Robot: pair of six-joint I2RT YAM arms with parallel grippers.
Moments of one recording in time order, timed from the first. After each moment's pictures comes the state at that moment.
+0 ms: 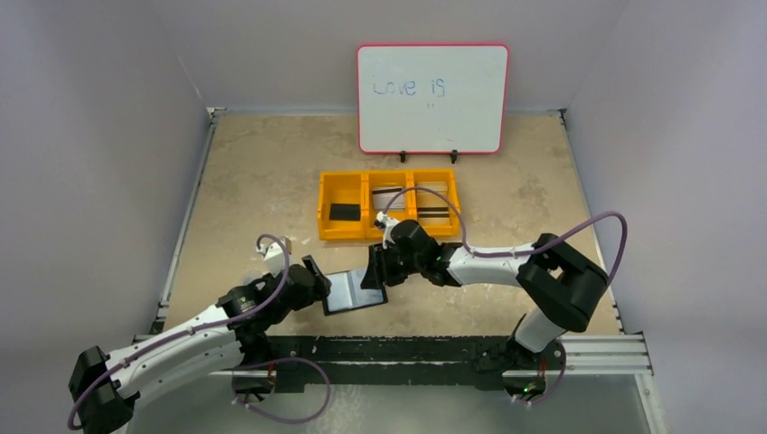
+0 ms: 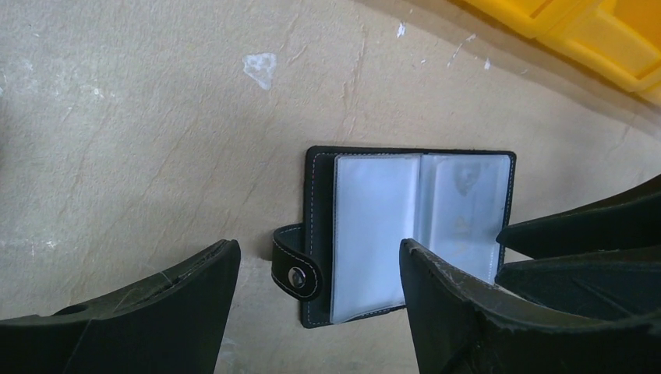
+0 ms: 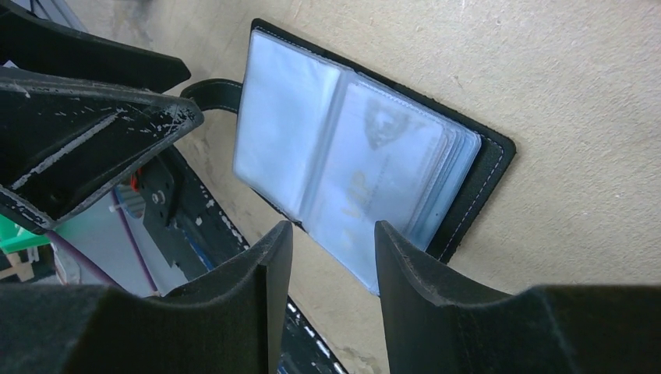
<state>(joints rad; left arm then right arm) -0.92 0.61 0.33 -0.61 -0.49 -1.18 0.93 1.60 0.72 0.15 -0.28 0.71</state>
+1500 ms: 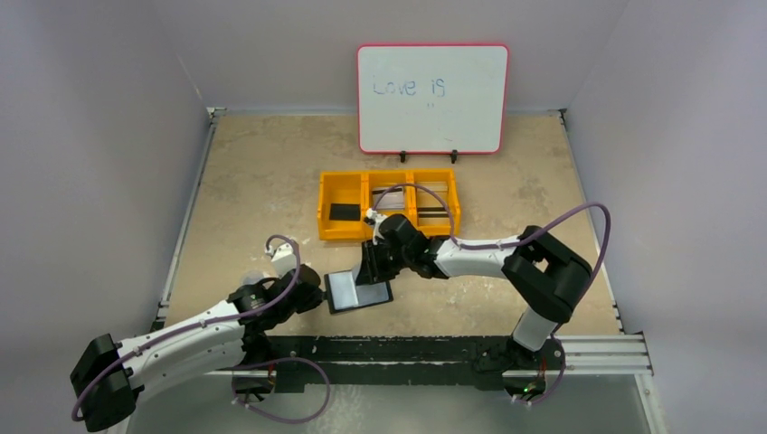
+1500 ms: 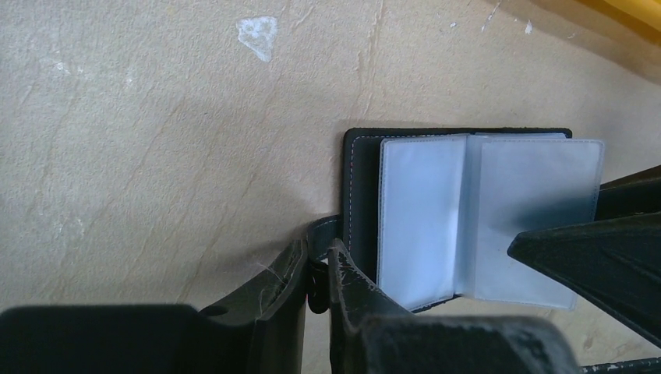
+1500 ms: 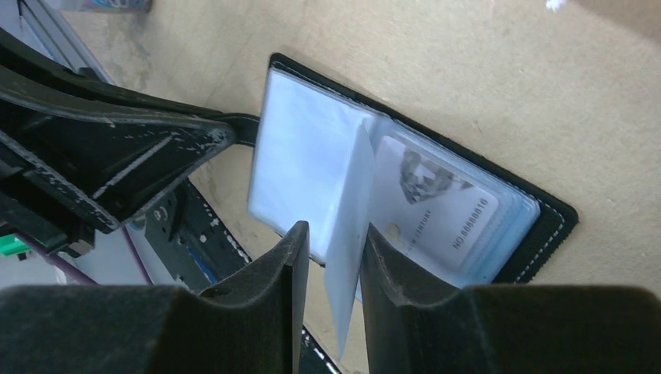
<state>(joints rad) -0.92 0.71 0.30 -0.54 -0.43 -1.17 0.94 1.70 0.83 0.08 -0.29 0.71</state>
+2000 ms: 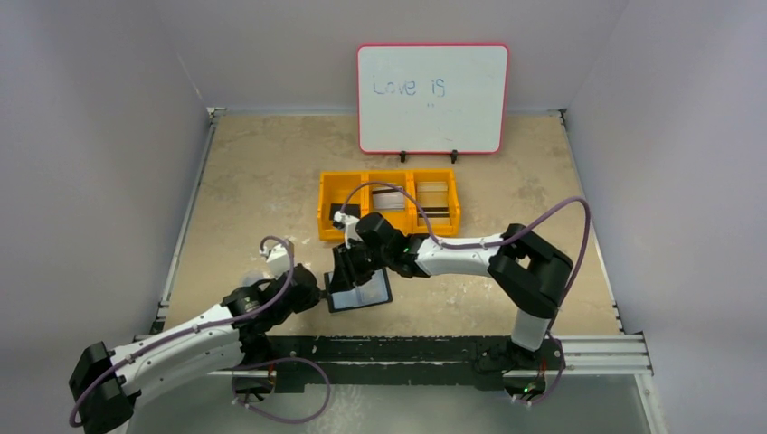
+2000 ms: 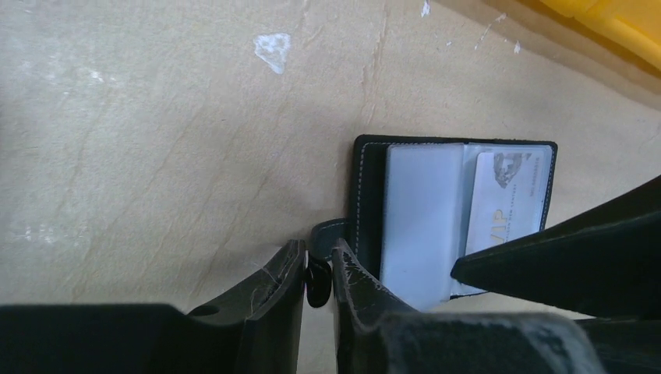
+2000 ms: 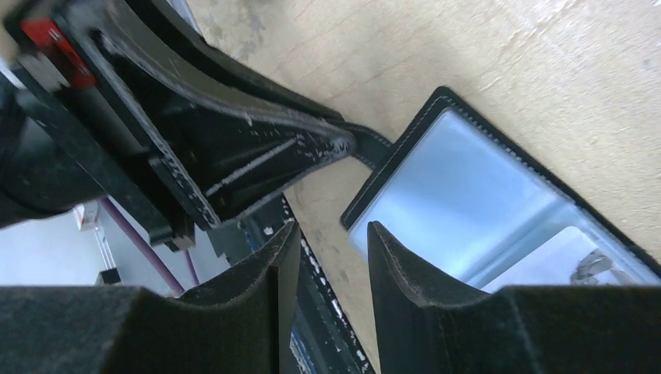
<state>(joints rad) -0.92 0.66 0.30 -0.57 -0.45 -1.17 1.03 1.77 1.00 0.10 -0.41 0.63</state>
